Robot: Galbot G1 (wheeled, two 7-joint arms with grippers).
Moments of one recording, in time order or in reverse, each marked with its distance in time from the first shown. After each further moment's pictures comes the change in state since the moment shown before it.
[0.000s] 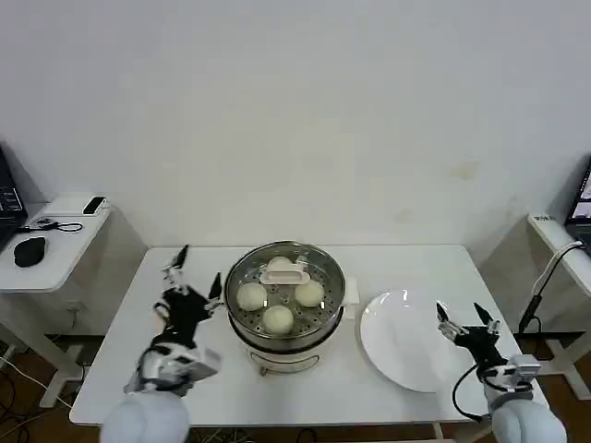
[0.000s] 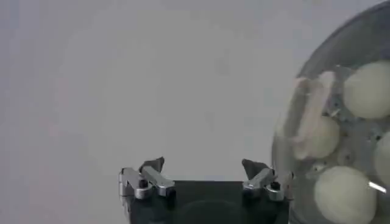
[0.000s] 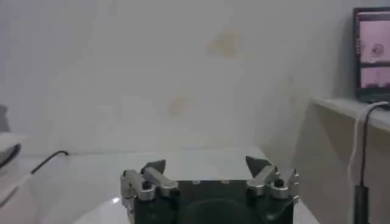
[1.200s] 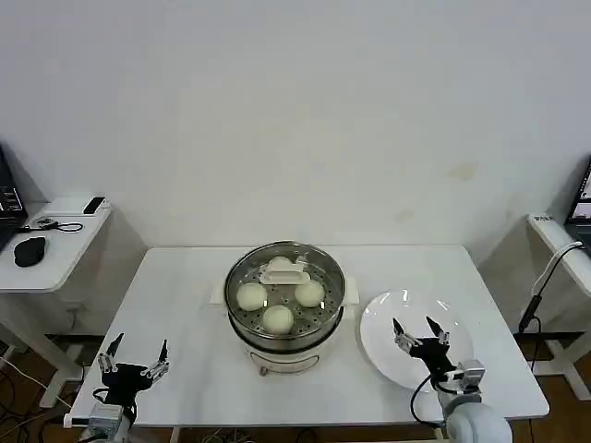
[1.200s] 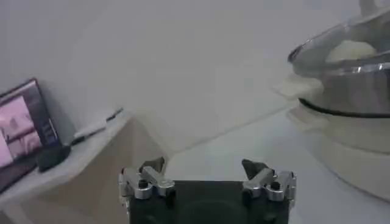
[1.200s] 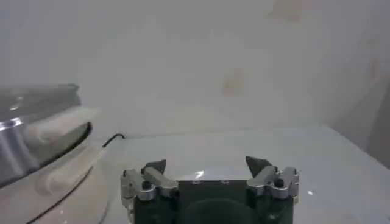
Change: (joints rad) left arm 0.261 -0.036 -0.346 0.248 -0.773 -0.232 -0.145; right arm 0.039 0.026 -0.193 -0.100 -0.004 0.029 0.041
